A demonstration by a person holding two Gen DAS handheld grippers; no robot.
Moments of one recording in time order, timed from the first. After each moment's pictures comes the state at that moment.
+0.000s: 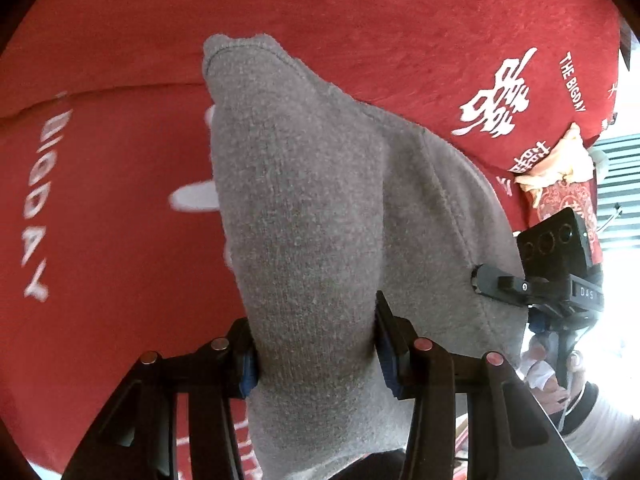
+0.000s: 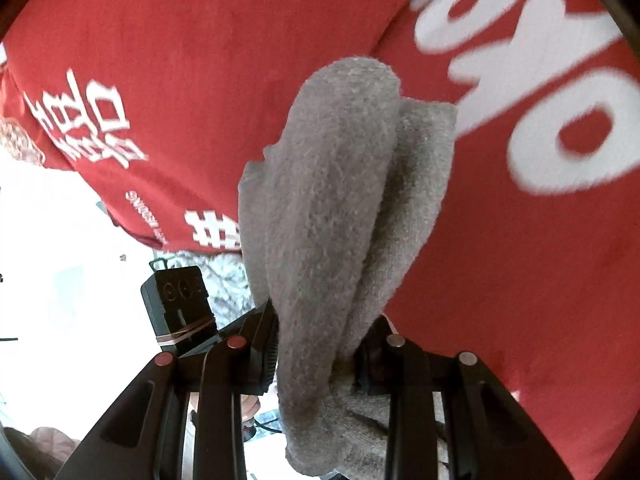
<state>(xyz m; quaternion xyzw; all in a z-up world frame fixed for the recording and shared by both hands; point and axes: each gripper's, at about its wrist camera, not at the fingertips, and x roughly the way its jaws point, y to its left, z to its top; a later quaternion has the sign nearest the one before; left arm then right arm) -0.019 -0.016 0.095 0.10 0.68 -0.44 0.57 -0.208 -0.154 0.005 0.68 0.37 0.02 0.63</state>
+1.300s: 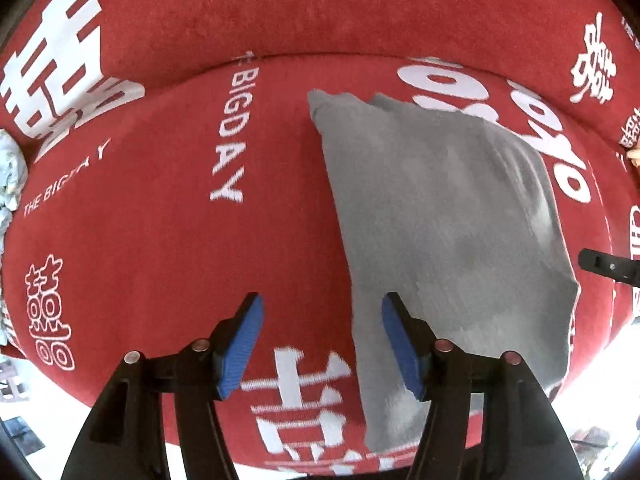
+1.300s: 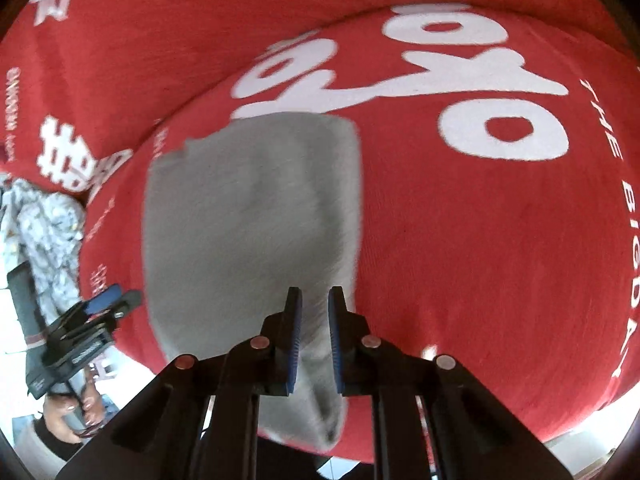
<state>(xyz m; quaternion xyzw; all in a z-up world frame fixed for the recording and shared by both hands) -0.025 0.114 0.092 0.25 0.62 -0.29 0.69 -0.202 -0.071 0.036 0.42 0.57 -0.16 0.69</state>
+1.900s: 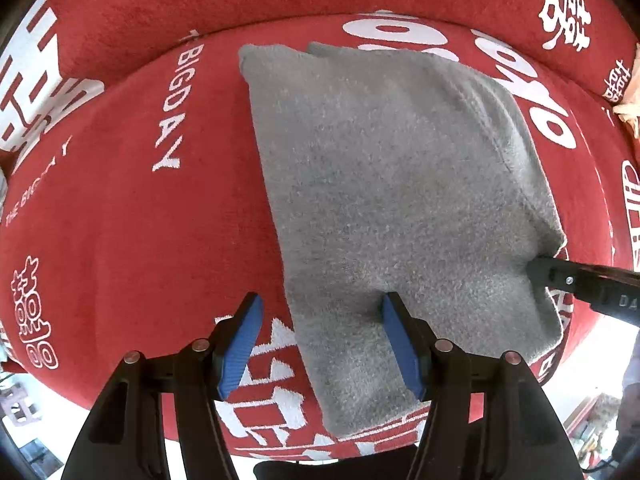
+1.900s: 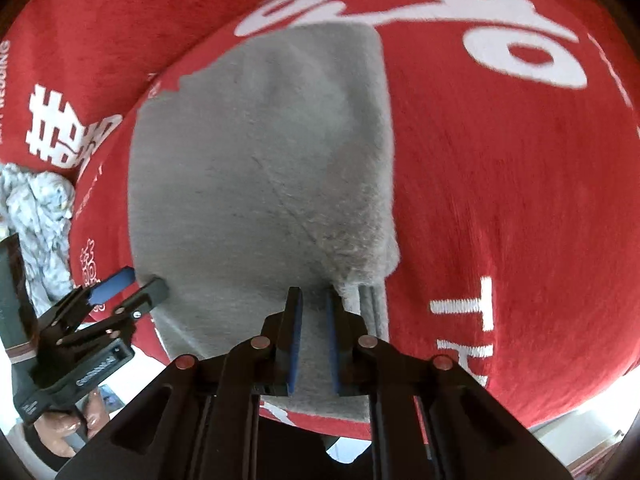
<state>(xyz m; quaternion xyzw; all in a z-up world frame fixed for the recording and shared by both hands) -0.068 0.101 0.071 0.28 0.63 -0.32 0.65 -0.204 -0.027 -0.004 0.43 0.60 -0.16 0.65</state>
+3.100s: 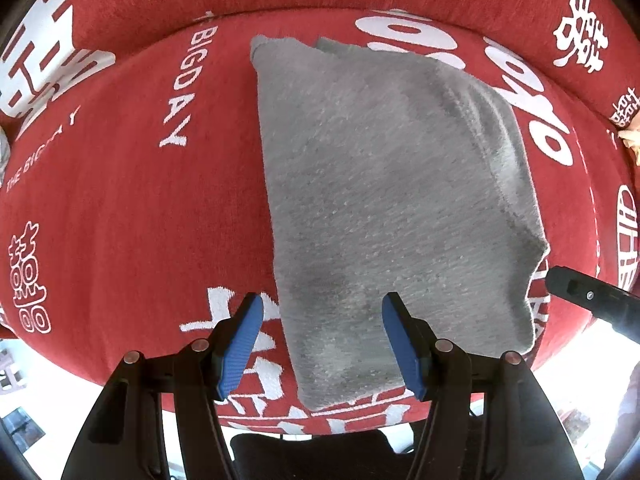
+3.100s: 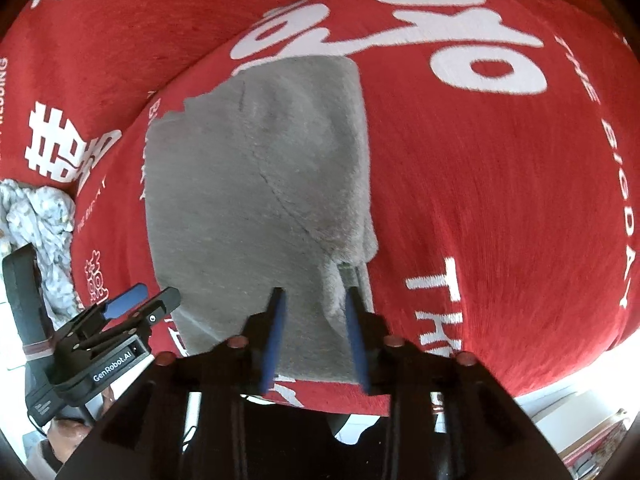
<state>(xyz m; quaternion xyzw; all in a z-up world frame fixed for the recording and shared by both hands) -0.068 0.099 0.089 0.26 0.67 -0.29 0.64 -0.219 -0.038 0.044 0.43 0.60 -0.19 0.65</state>
